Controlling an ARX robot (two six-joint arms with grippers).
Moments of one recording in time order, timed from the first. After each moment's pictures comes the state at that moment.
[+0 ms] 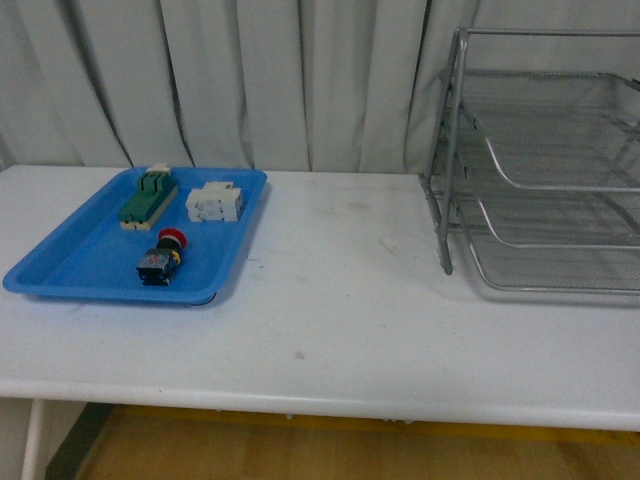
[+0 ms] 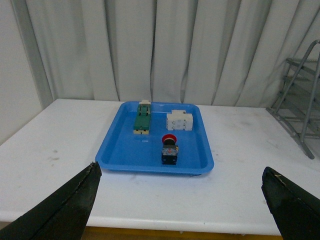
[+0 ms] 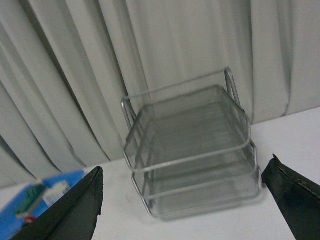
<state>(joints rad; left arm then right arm) 0.00 0.01 0.01 0.00 0.00 -0.01 -0.28 0.45 0.09 0.52 -0.27 0.31</state>
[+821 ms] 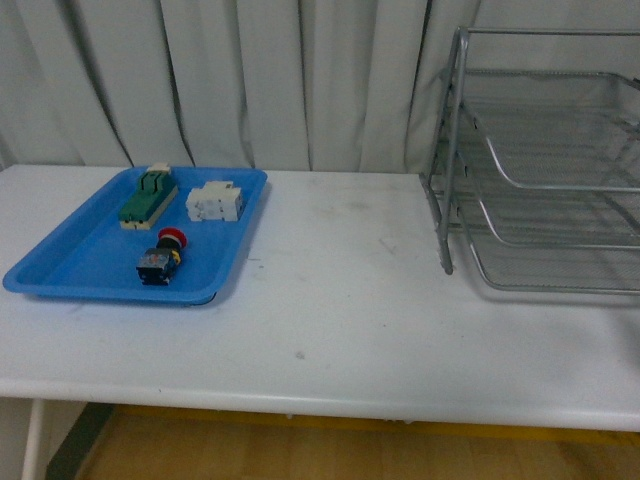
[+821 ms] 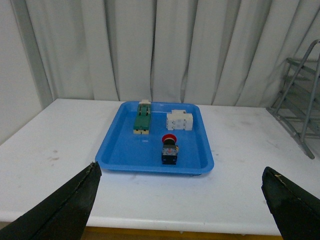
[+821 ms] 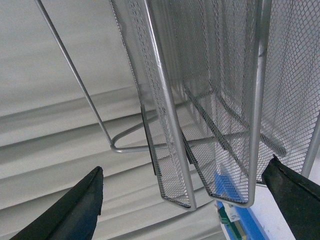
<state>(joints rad) 0.00 0.01 0.01 0.00 0.00 -0.01 -0.19 2.00 0.58 1.29 -0.28 1.73</state>
